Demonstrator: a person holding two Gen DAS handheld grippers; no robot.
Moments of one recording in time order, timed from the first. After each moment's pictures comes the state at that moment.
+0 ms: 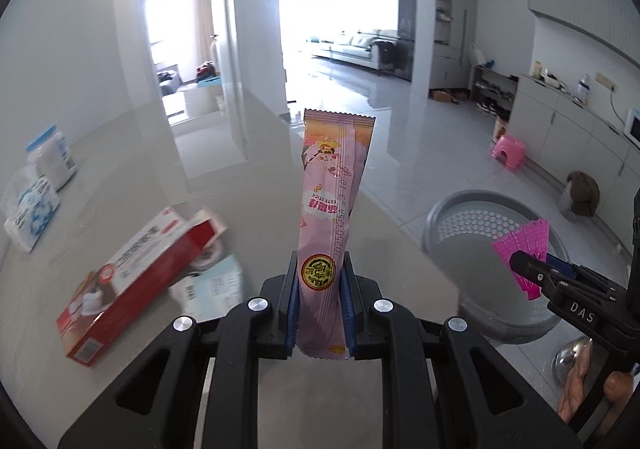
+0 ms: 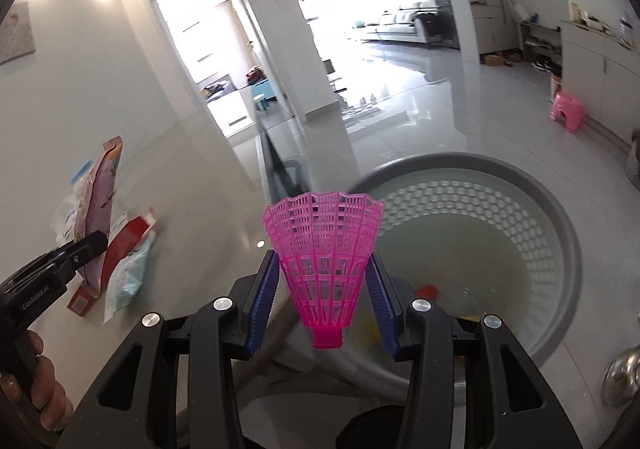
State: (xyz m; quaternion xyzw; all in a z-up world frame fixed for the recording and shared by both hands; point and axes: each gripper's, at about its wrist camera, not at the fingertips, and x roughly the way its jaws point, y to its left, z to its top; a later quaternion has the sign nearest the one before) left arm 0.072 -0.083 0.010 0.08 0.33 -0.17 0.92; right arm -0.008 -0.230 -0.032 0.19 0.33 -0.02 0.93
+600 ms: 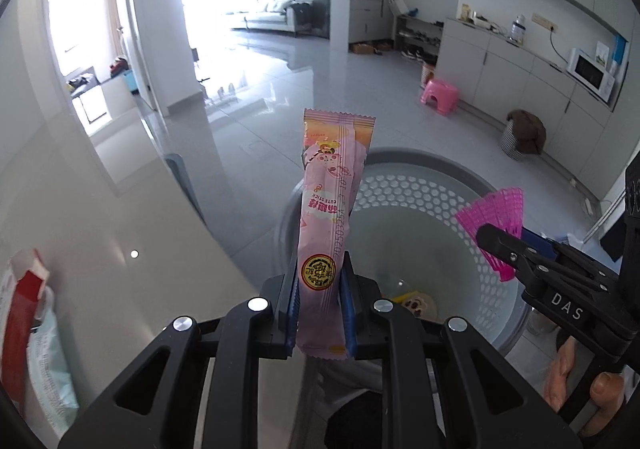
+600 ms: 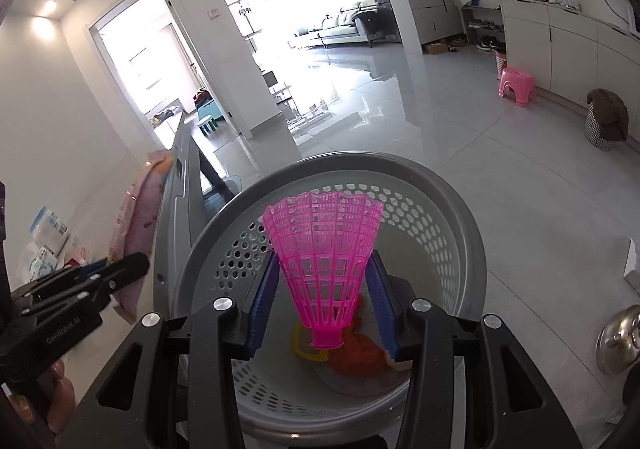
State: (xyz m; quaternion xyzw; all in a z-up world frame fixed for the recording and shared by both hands) left arm 0.104 -0.222 -0.047 0.13 0.39 -0.30 0.86; right arm -0.025 -0.321 -0.068 0.23 0.32 -0.11 0.91
